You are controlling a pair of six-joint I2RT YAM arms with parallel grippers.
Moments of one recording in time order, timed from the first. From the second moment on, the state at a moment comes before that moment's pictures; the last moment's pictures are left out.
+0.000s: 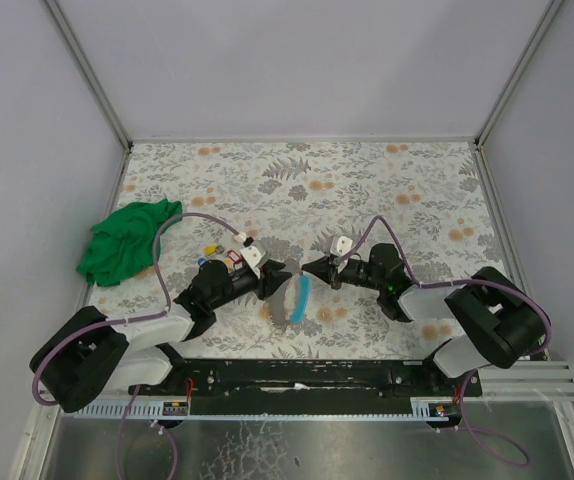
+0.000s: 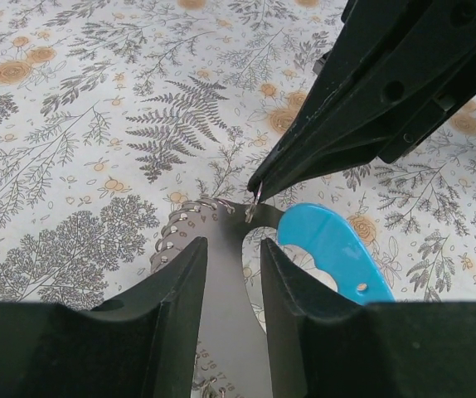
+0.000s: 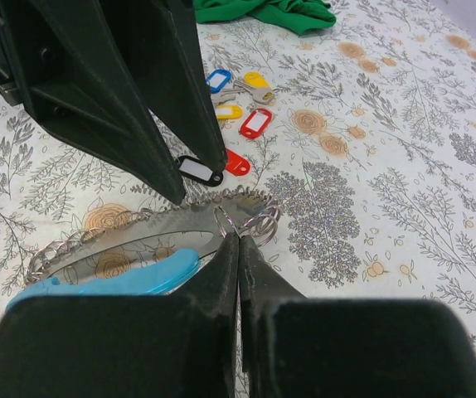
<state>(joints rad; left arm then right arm) -0.70 1.20 0.24 0.84 0.29 -0.08 0.64 1.50 0.36 1.03 -0.62 -0.18</state>
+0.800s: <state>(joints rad) -0.75 1.12 0.24 0.61 0.19 -0.46 0.63 1.52 0.50 0.59 -0.09 -0.18</state>
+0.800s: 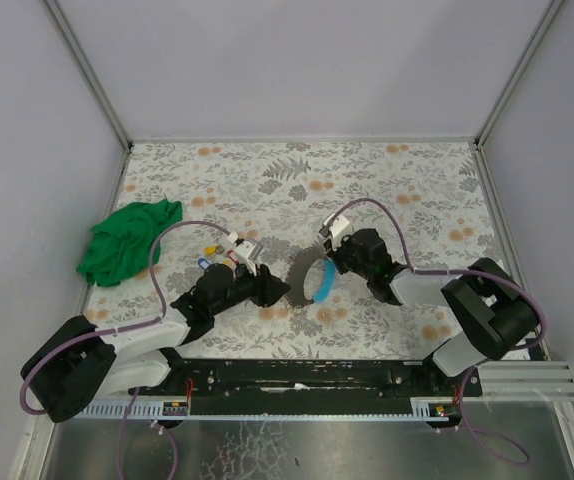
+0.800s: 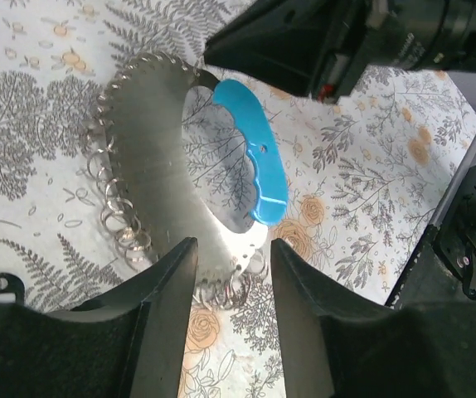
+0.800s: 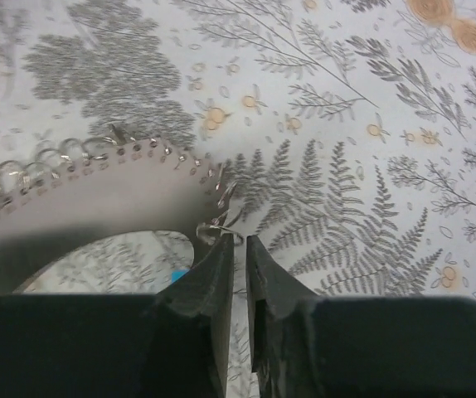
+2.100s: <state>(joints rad) -1.19 1.54 0.67 0.17 -0.32 -0.53 0.61 1.16 0.50 -0.02 -0.15 0.27</state>
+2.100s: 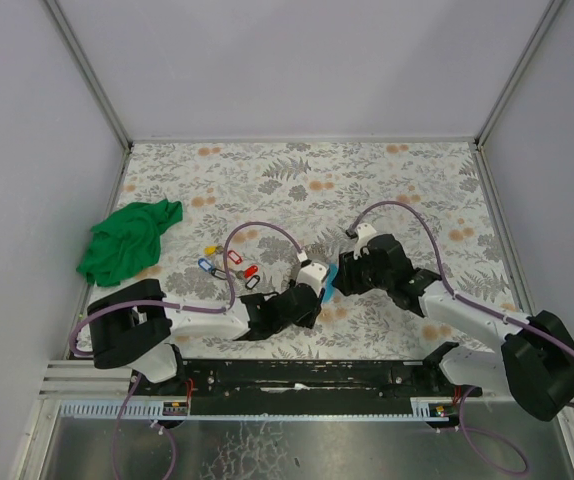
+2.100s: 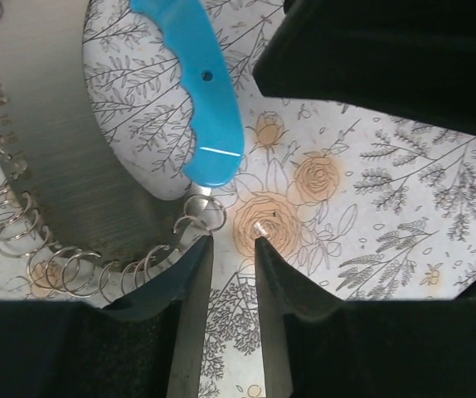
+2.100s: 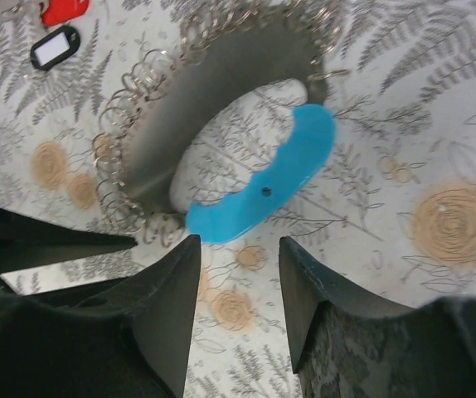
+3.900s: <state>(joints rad) -1.13 1.46 0.49 0.24 -0.31 -0.60 0.69 1.59 0.65 0.09 -0.52 0.47</state>
